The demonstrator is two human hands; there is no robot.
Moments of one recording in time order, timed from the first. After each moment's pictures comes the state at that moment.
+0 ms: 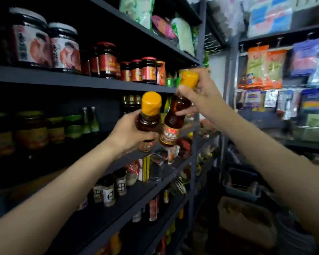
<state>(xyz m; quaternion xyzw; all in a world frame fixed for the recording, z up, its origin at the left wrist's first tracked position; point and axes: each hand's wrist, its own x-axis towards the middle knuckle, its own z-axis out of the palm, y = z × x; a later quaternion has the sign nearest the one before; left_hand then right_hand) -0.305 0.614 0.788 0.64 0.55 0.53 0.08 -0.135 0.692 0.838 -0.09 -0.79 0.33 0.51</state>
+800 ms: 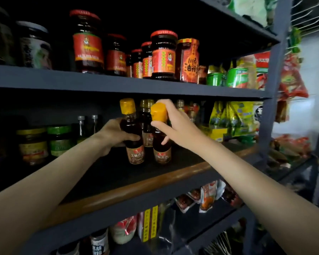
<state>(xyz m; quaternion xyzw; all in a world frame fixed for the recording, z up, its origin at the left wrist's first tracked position) -0.433 0.839 0.796 0.37 0.75 0.55 0.08 -0.301 0.973 0.803 0.04 -0.91 0.22 0.35</state>
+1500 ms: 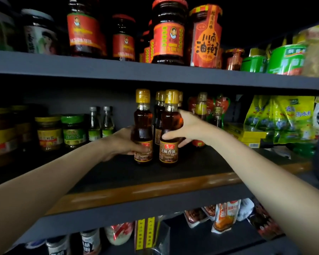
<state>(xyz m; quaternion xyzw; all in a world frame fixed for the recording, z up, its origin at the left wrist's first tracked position) -0.438 0.878 0.769 0.32 0.81 0.48 0.13 -0.365 1.068 0.795 -0.04 -0.90 0.41 0.14</state>
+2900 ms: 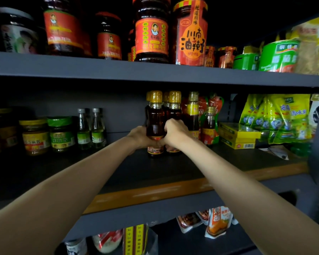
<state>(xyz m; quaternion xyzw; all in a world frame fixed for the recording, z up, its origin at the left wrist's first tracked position) -0.460 0.962 0.765 0.31 0.87 0.38 0.02 -0.391 1.060 0.781 -0.15 -0.95 0.21 0.20</state>
